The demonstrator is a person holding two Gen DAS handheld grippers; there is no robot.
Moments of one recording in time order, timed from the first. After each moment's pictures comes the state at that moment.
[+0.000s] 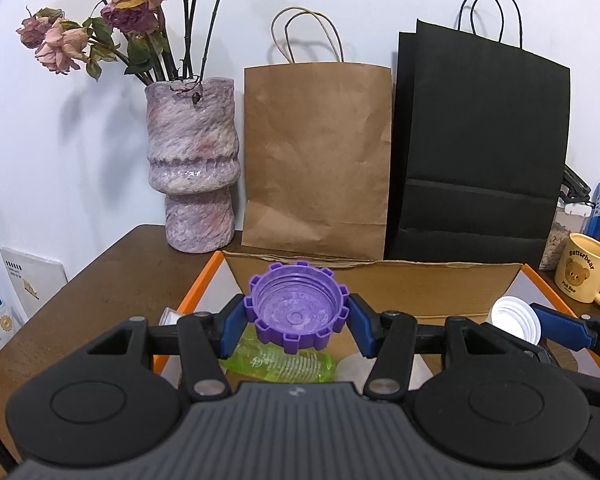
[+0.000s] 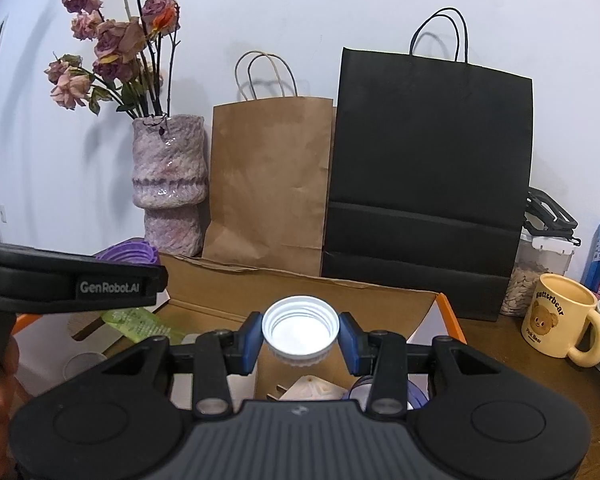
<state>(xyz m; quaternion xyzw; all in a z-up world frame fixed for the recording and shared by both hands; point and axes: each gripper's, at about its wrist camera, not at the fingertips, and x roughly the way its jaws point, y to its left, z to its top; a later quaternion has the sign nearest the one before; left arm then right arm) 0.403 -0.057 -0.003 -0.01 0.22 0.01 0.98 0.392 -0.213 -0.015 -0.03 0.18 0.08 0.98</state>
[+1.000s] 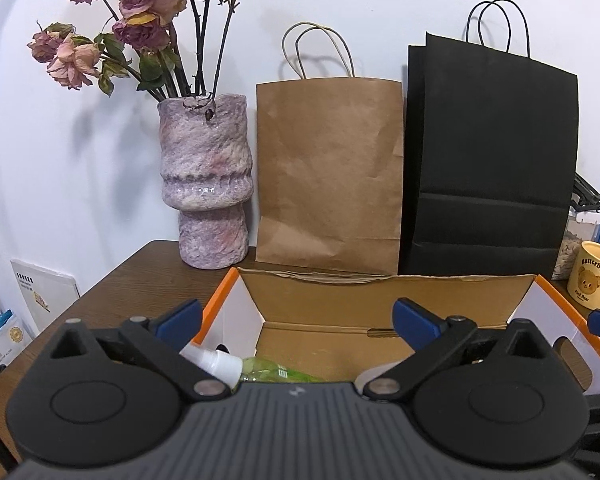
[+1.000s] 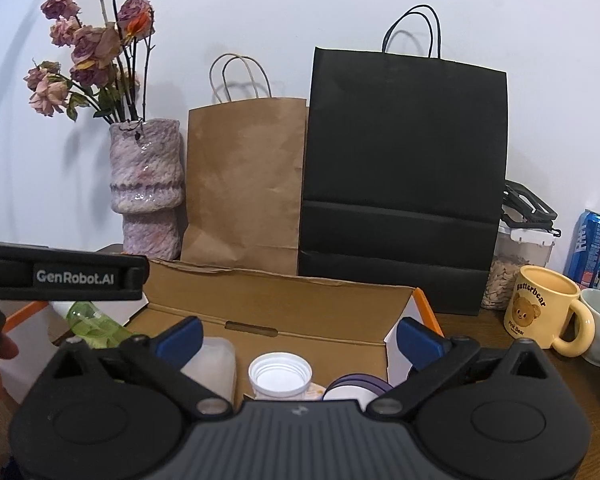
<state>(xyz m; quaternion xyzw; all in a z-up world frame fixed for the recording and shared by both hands) 0.402 -0.054 -0.001 0.00 0.20 0.02 0.98 0.389 -0.221 -0.018 -0.02 0.18 0.05 0.98</state>
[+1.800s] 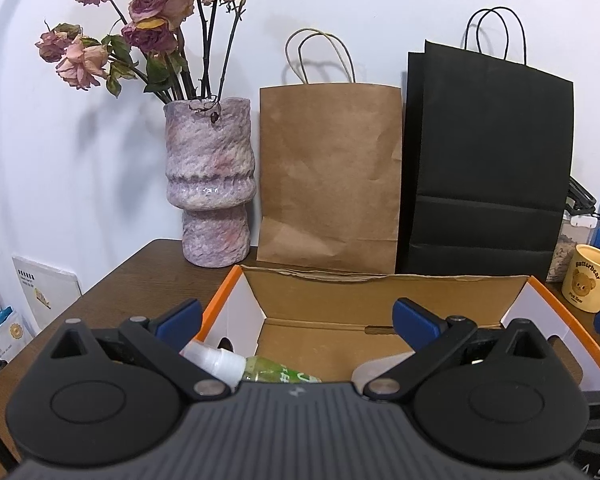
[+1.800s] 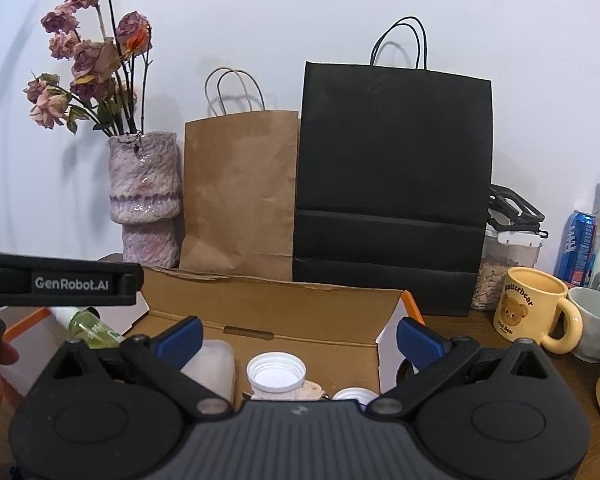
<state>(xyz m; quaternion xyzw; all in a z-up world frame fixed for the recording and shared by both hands) 0.388 -0.051 0.002 -0.01 0.19 0.02 0.98 0.372 -0.227 -0.014 -0.01 0.16 0.05 0.99</state>
